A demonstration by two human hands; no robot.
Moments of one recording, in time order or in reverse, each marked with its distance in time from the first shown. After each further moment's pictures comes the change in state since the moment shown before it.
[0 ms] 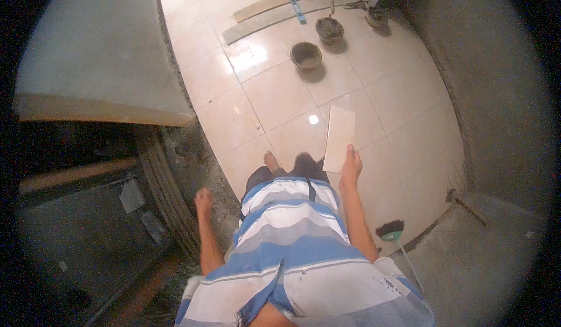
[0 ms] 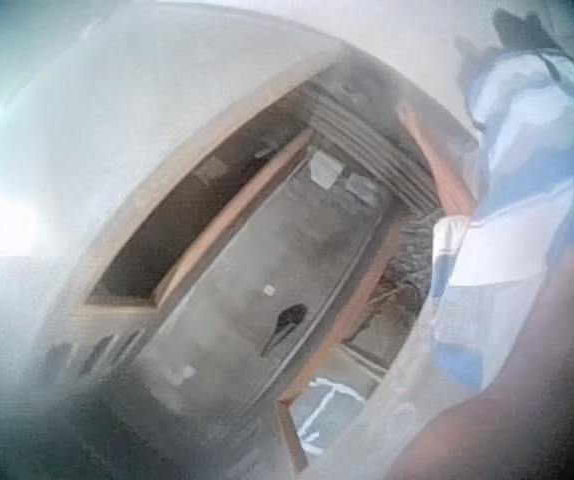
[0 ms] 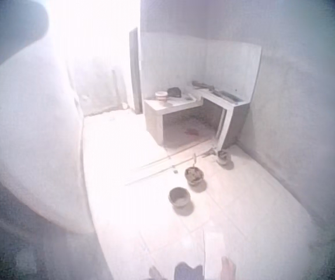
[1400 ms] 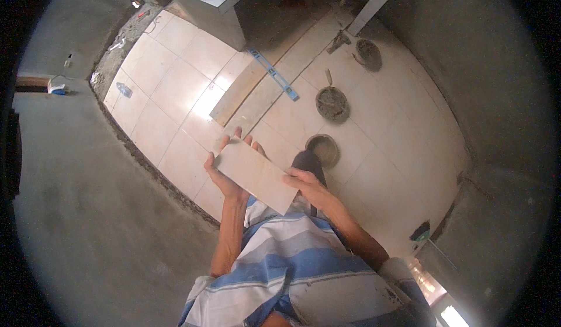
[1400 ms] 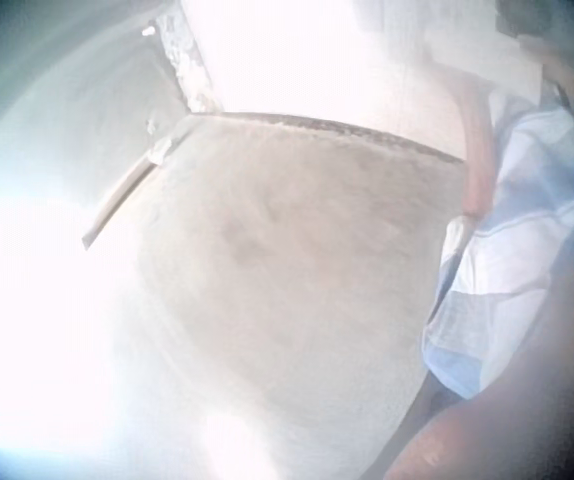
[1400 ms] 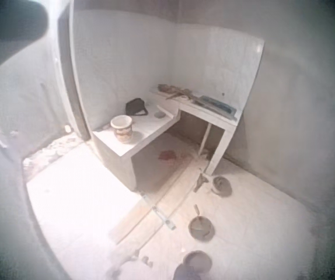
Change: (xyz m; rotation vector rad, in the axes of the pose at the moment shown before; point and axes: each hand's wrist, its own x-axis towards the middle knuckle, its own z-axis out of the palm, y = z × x) left_hand 0.646 0.974 0.442 -1.154 -0.873 -0.217; right_hand 0.407 -0.493 0.707 0.248 -0.769 0.373
